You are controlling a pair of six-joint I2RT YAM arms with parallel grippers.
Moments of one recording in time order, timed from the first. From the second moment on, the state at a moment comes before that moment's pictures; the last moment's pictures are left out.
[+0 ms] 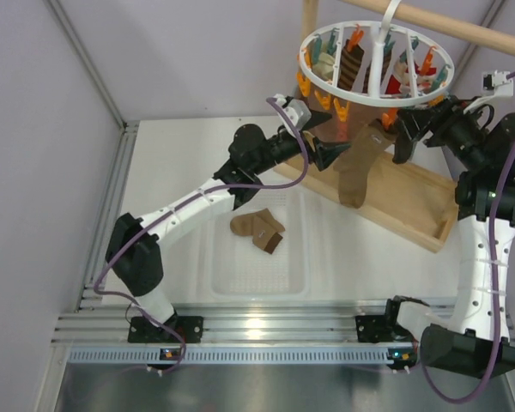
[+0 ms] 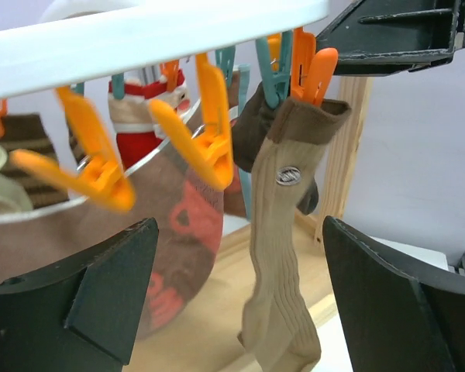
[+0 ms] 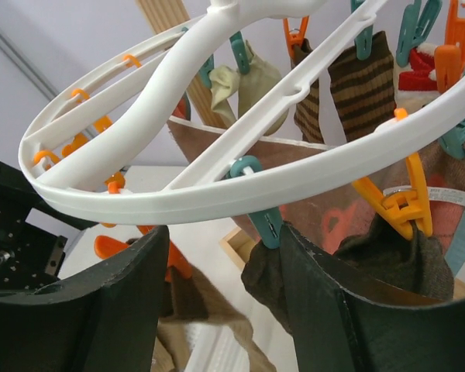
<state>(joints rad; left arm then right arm) -0.78 1.66 1.44 0.53 0.37 -0.09 -0.23 1.06 1.38 -0.26 -0.63 0.39</state>
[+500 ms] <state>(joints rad) -0.79 1.85 1.62 0.69 0.43 -0.10 -0.29 1.11 1.44 -0.26 -0.67 0.39</state>
